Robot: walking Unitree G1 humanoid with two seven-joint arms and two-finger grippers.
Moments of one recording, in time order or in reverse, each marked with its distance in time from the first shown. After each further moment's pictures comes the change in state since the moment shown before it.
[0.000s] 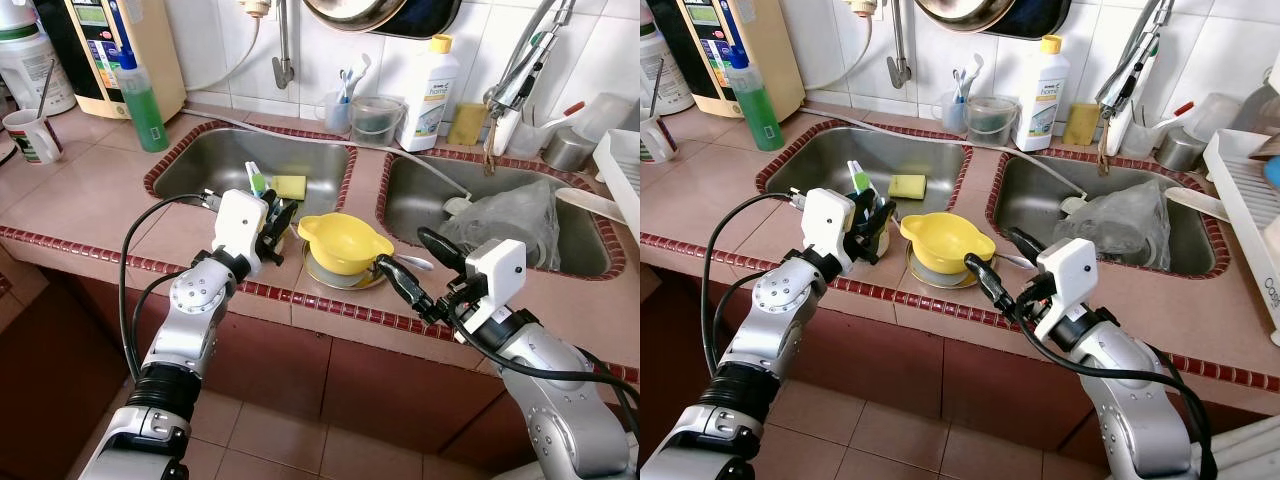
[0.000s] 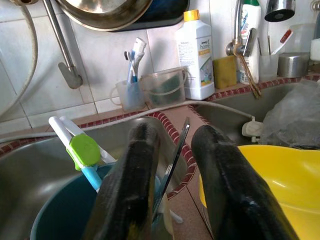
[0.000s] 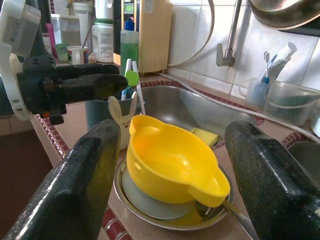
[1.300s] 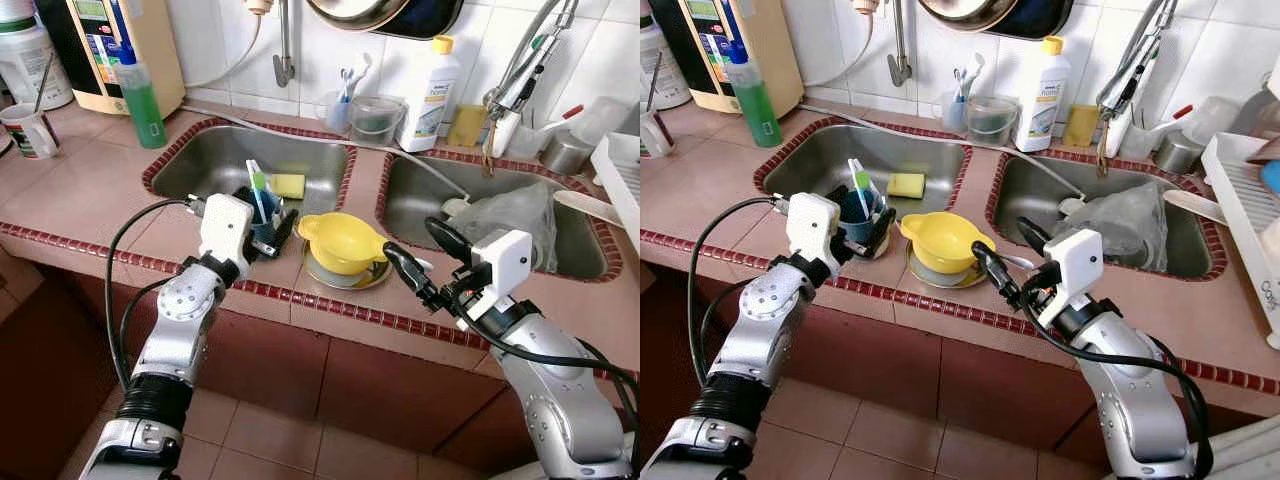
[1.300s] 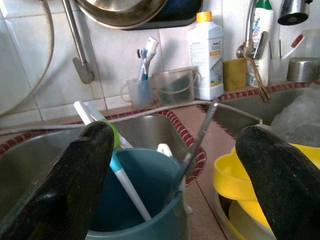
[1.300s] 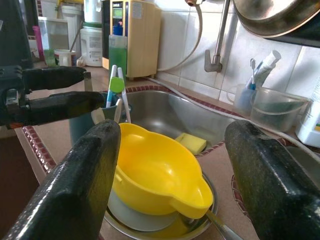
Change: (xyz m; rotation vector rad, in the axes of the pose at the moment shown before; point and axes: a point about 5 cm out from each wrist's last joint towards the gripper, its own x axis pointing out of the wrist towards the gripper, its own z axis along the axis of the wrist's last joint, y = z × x) left arm -0.011 0.005 -0.003 -0.017 -0.002 0.035; right arm 0.006 -0.011 0.001 -0.011 -0.029 -0.040
